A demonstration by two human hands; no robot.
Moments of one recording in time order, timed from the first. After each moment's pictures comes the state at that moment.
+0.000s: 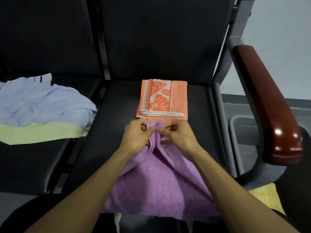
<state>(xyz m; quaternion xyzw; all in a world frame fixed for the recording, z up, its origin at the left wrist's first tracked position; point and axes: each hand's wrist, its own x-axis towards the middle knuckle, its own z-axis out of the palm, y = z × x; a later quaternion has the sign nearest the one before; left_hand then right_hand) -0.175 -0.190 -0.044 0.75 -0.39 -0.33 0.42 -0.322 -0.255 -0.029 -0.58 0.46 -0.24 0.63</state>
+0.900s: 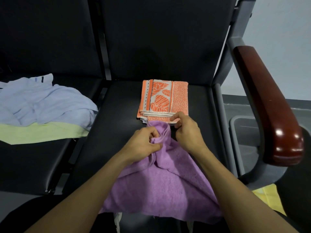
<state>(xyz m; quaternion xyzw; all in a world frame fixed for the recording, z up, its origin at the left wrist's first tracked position) -0.179 -0.178 -0.040 0.70 -0.53 -0.38 0.29 -0.336 -0.271 -0.035 -0.77 0.50 -0.18 0.36</state>
